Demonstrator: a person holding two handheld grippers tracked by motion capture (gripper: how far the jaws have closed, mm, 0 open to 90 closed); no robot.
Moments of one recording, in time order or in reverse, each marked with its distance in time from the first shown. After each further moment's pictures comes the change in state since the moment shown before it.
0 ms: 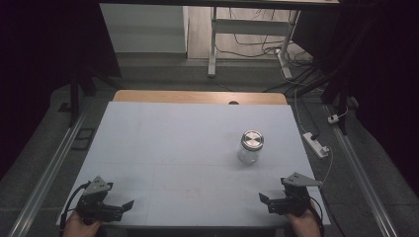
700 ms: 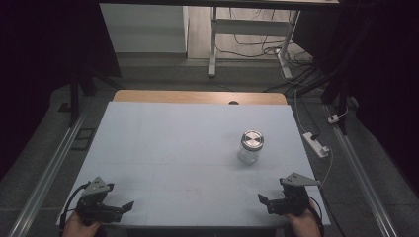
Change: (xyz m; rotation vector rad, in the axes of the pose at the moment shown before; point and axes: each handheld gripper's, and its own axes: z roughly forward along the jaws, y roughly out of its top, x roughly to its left) left arm 0.000 -0.001 -0.001 0.001 -0.024 0.002; right arm 0.001 0.001 0.002 0.016 0.017 -0.015
